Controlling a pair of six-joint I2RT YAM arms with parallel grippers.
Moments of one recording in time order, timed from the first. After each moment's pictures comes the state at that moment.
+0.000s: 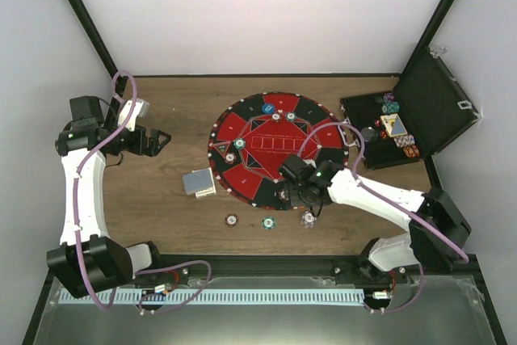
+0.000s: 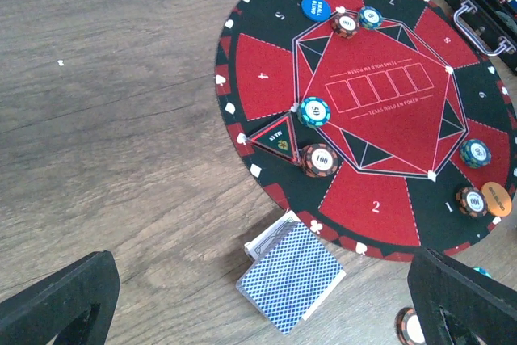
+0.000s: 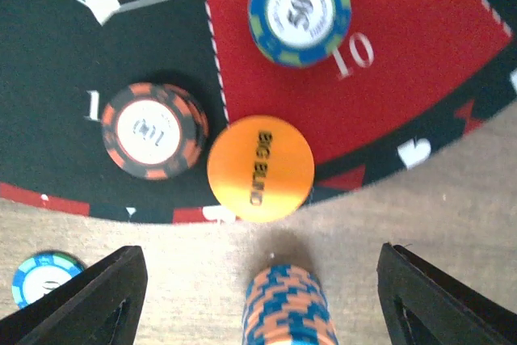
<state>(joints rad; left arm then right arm) 0.28 1.21 1.26 -1.03 0.67 0.44 0.84 1.38 0.90 -0.84 0.21 0.71</state>
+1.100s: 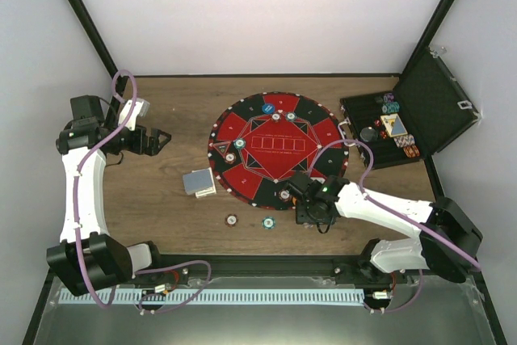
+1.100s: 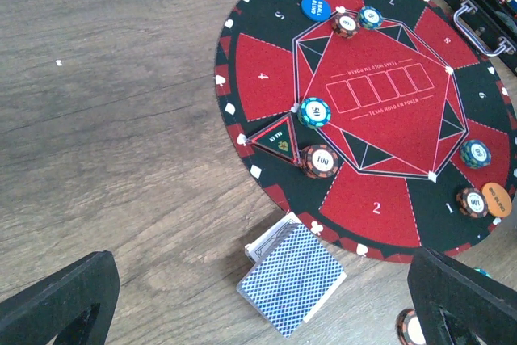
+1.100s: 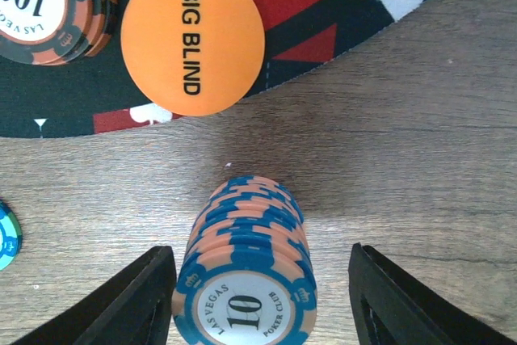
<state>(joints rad) 0.28 1.22 1.25 -1.02 0.68 0.44 0.92 1.27 0.73 -0.88 0.14 0.92</state>
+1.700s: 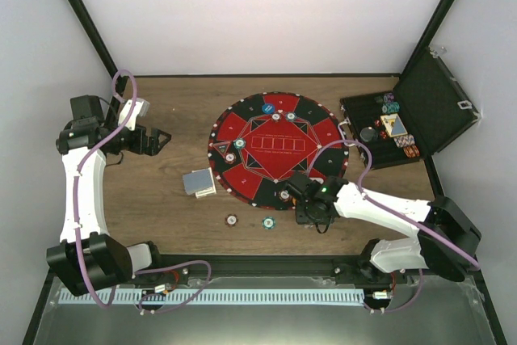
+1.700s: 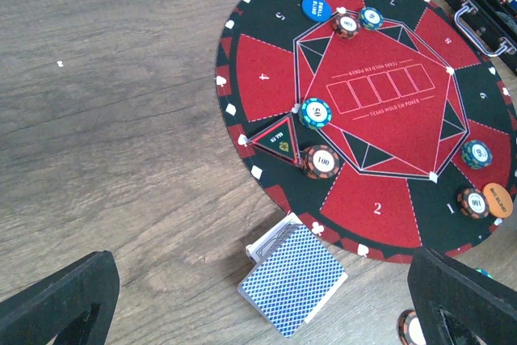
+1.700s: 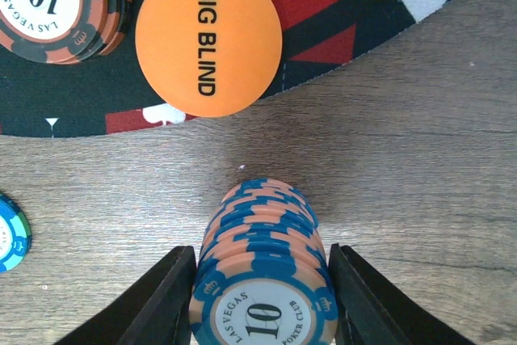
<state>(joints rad) 0.28 1.22 1.25 -1.02 0.68 0.44 0.93 1.28 0.73 -0.85 0.13 0.91</state>
